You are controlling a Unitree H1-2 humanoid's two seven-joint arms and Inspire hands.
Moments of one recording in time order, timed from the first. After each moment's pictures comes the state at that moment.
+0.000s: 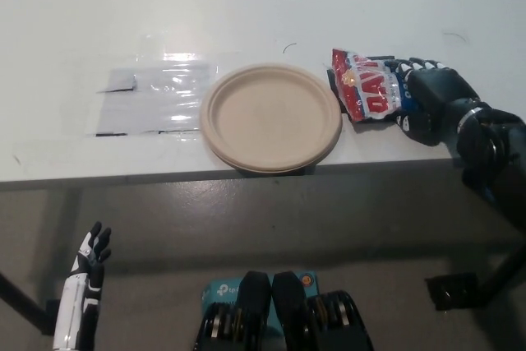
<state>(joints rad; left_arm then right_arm) 0.08 0.09 0.10 0.08 0.14 -0.37 0.02 -1.02 -0.32 0.51 1.19 -0.71 -0.18 -0.05</state>
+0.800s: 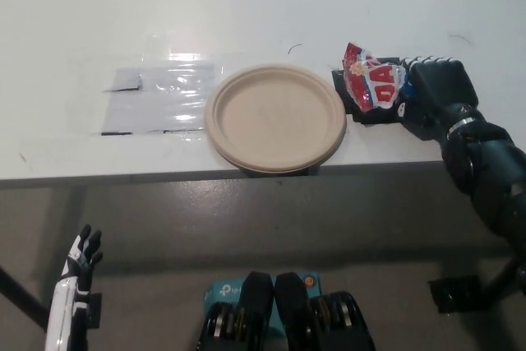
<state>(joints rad) 0.10 0.09 0.12 0.09 0.11 -0.38 0.02 -1.03 -0.26 0.59 1.39 -0.73 -0.18 -0.44</state>
